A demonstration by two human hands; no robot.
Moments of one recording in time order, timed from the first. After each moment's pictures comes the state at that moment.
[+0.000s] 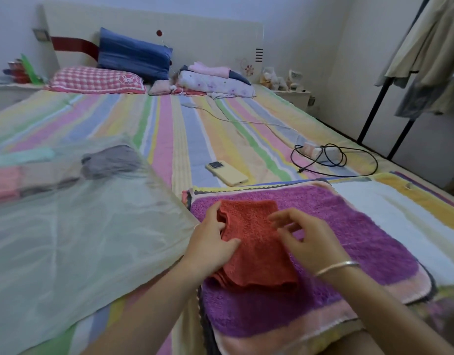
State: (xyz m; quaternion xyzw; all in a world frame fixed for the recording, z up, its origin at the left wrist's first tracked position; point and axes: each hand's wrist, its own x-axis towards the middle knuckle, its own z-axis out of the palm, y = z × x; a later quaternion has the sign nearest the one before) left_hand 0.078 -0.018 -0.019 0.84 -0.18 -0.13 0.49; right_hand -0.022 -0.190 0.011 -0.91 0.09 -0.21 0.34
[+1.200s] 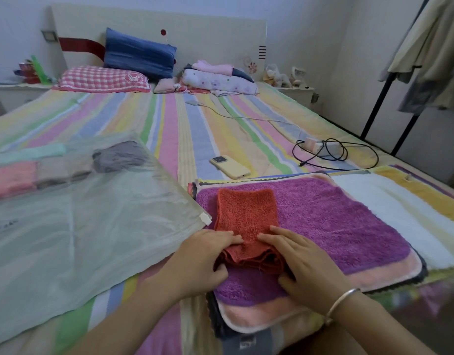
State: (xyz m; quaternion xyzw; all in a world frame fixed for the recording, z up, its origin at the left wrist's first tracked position) left_hand 0.055 0.035 -0.039 0.83 -0.51 0.06 0.23; right_hand -0.064 -0.179 -0.028 -0.98 -0.10 -0.17 0.07
